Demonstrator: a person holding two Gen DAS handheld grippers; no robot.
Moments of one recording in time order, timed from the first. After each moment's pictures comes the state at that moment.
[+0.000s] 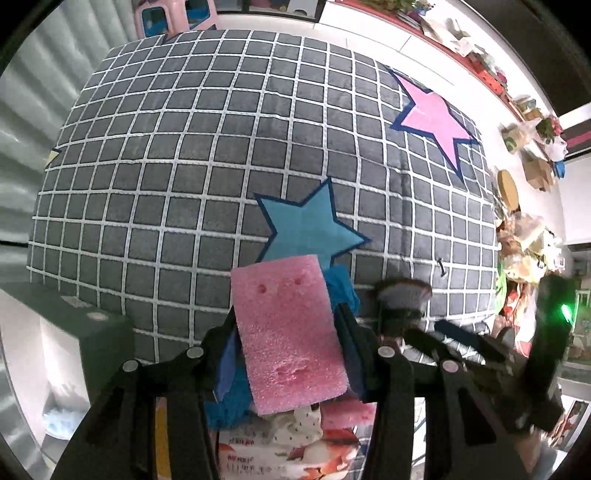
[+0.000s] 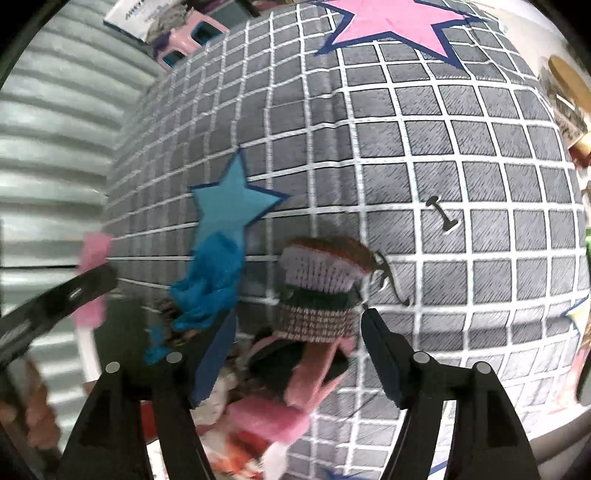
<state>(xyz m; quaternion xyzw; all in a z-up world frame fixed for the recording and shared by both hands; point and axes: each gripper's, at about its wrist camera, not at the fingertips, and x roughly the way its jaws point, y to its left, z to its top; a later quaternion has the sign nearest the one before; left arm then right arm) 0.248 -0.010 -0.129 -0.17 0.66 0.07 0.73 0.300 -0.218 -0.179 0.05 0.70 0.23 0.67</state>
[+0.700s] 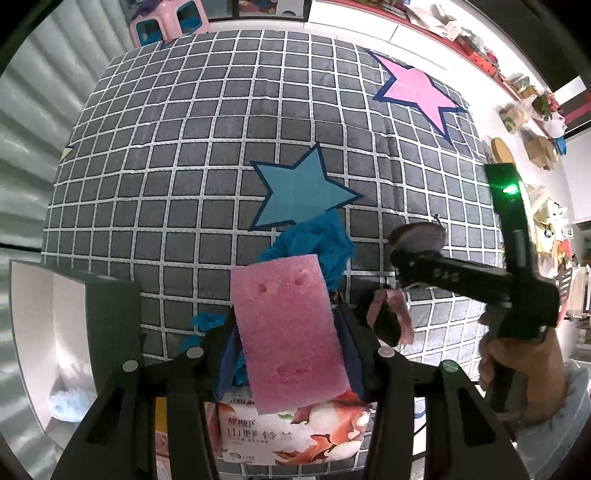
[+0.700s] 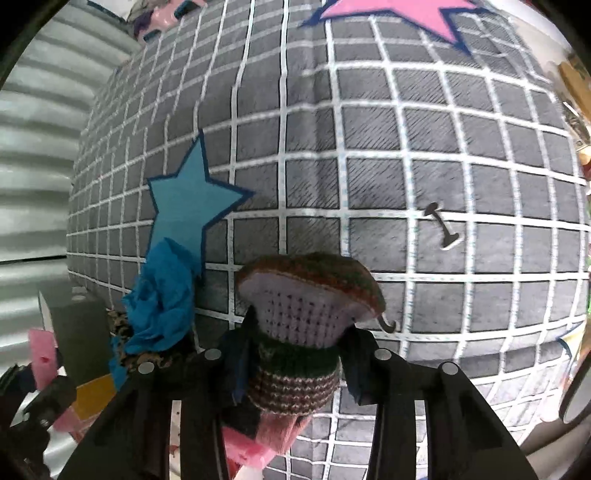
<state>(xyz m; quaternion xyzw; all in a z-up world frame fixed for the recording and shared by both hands) 0.206 -0.041 -0.116 -0.13 0.66 0.07 0.74 0.310 -0.216 -0.200 0.01 0.72 0.21 0.66</state>
